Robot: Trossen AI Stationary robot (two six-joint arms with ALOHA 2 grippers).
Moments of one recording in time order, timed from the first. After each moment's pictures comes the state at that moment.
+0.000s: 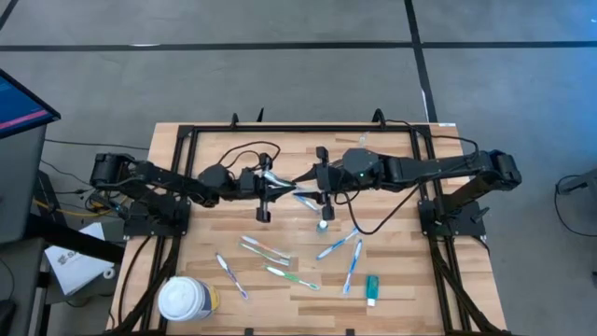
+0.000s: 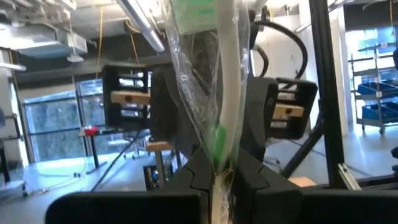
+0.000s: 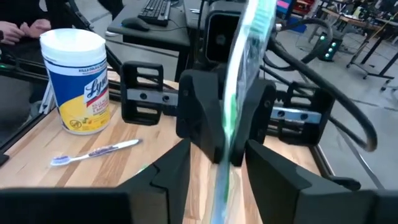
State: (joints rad) left arm 0.04 1.44 0.58 1.19 0.05 0.12; right arm 0.04 1.47 1.22 -0.02 0.00 -0.22
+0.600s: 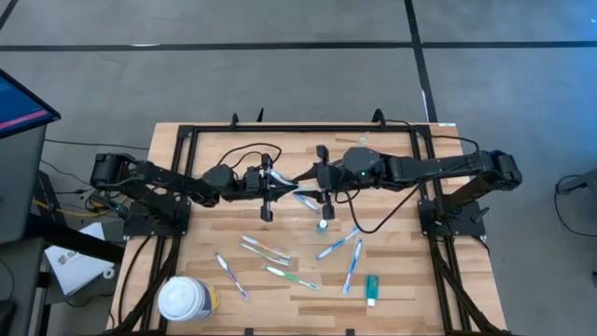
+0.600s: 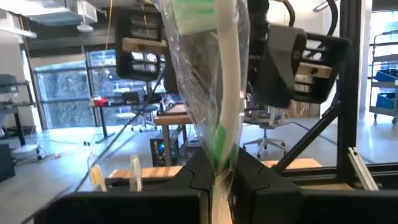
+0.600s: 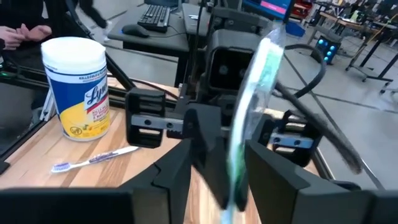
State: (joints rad) left arm 0.04 1.44 0.58 1.09 0.00 0.07; right arm 0.02 1.46 1.22 -0.01 0.00 -0.21
